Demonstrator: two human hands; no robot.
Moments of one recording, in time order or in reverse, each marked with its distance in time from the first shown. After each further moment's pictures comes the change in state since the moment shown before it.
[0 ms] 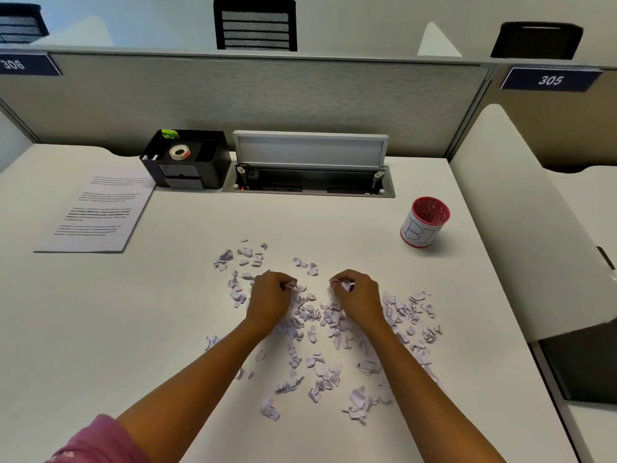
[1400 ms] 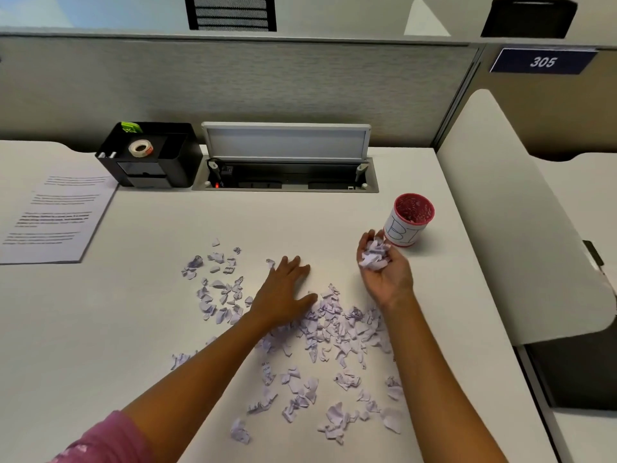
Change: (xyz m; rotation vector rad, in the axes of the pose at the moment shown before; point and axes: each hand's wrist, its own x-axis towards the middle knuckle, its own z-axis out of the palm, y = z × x) left_hand 0.038 0.013 0.057 0.283 -0.384 0.272; right_hand 0.060 -0.019 -0.081 1.936 0.173 0.560
